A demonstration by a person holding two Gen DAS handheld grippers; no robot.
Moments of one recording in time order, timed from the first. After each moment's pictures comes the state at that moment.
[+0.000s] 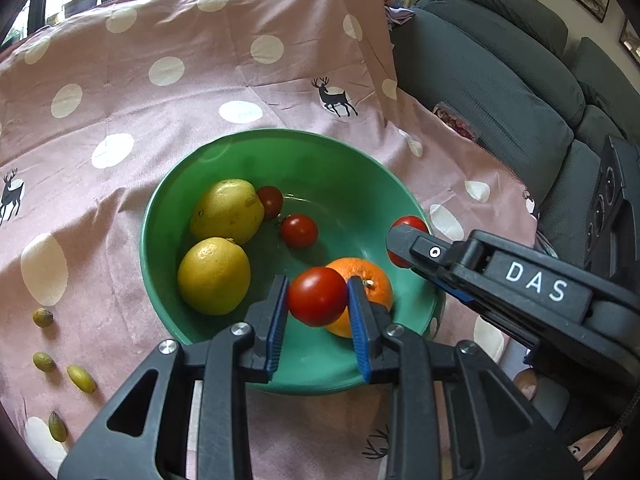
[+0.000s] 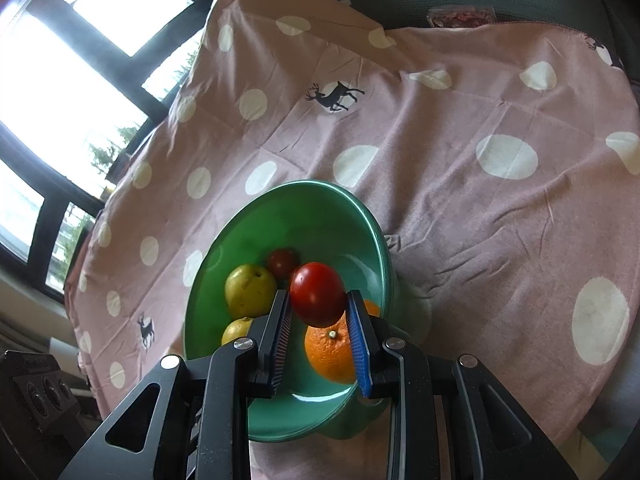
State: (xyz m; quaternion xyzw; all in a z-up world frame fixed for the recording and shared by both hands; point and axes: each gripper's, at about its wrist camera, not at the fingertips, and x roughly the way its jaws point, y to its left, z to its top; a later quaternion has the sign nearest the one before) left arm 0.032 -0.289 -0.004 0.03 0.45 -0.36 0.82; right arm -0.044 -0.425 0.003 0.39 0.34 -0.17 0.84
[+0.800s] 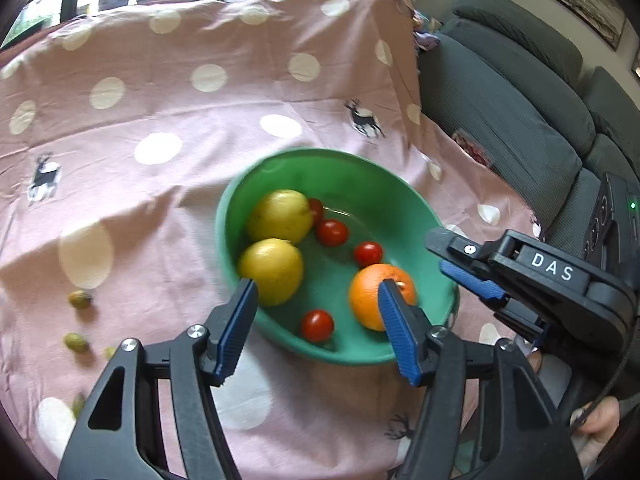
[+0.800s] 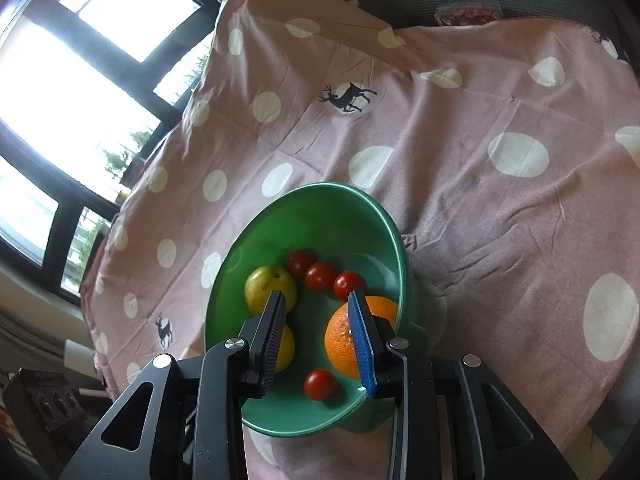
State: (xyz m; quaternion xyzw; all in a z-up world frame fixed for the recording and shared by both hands) left arm 0.032 -0.232 0.016 -0.01 0.43 -0.32 0.84; right arm -0.047 -0.422 0.011 0.40 0.32 -0.15 0.84
